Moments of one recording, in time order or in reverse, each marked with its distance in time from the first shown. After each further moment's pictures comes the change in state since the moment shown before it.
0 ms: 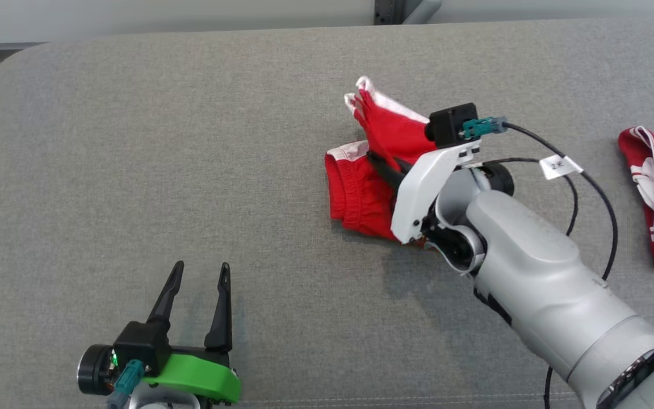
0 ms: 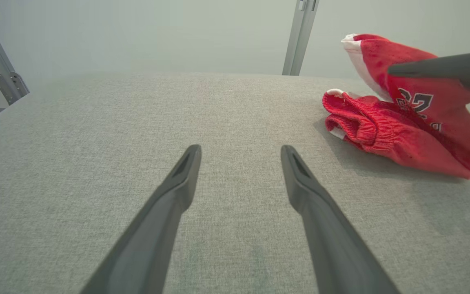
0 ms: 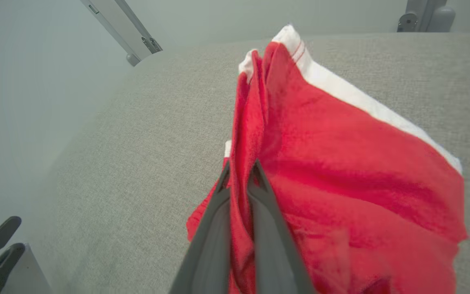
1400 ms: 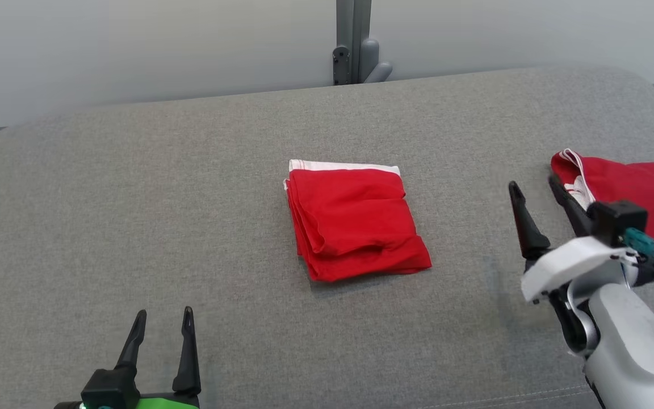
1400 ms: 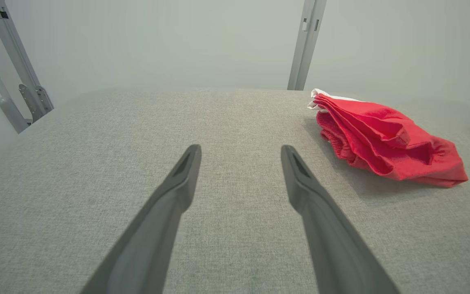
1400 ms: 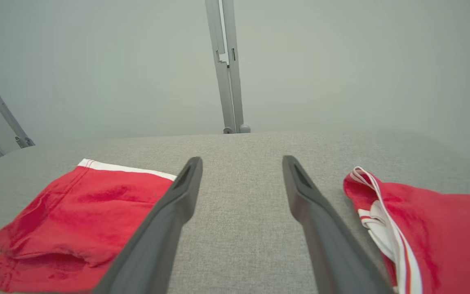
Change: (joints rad) left arm 0.135 -0.017 0.122 -0.026 0.029 -0.006 0.000; right arm 0.451 -0.128 -0.523 -0.218 -0.474 0.000 -0.332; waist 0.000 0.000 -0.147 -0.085
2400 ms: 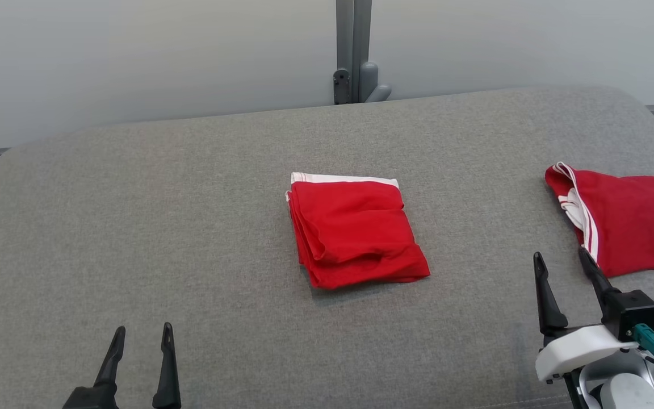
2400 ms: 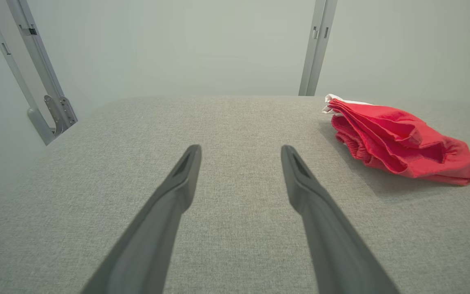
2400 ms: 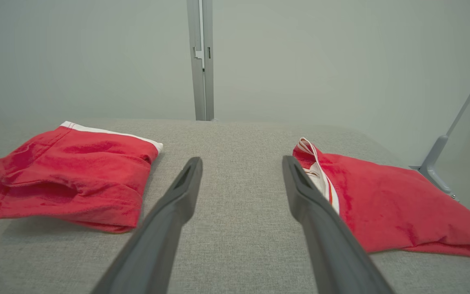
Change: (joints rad) left arm 0.056 -0.001 0.084 -0.023 0.044 -0.044 0.000; right arm 0.385 0.168 -0.323 -0.322 -0.401 0.000 -0.001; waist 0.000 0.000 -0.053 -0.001
